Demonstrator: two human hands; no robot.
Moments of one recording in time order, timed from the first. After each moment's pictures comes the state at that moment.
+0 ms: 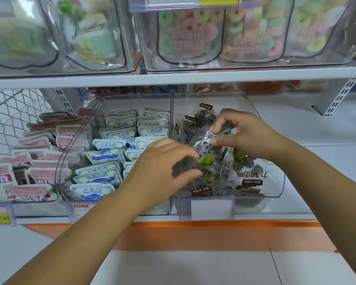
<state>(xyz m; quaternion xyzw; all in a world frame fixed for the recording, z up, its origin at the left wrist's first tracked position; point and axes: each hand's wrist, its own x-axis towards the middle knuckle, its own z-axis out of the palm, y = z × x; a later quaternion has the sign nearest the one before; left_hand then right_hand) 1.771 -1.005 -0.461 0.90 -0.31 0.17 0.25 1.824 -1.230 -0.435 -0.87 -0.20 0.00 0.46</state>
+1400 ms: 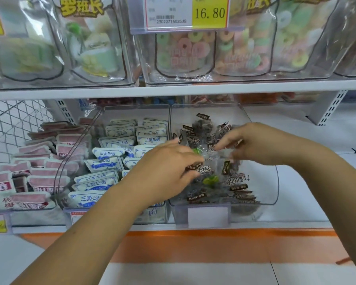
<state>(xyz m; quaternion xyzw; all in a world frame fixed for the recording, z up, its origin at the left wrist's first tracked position) 1.778 -1.021 -0.434 0.93 -0.33 0.09 0.09 1.815 -1.251 -0.409 -0.95 -0.19 0.10 0.22</state>
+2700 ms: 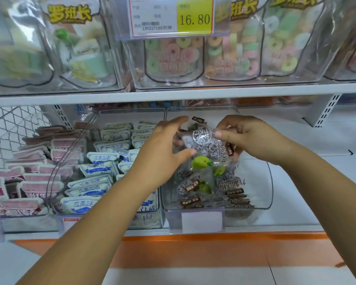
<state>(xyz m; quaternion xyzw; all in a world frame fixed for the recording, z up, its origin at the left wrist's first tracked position) 1.801 -1.035 -0.433 0.92 -0.16 0.10 0.34 1.823 -1.252 -0.417 -0.88 -0.16 0.01 0.45</state>
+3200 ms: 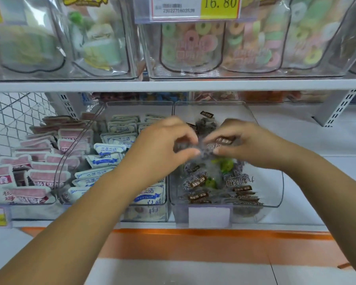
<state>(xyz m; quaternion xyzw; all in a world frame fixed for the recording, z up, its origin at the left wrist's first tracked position) 1.787 -1.011 -0.421 0.92 -0.26 0.14 0.27 1.815 -1.233 -0.421 -0.91 -0.27 0.02 0.31</state>
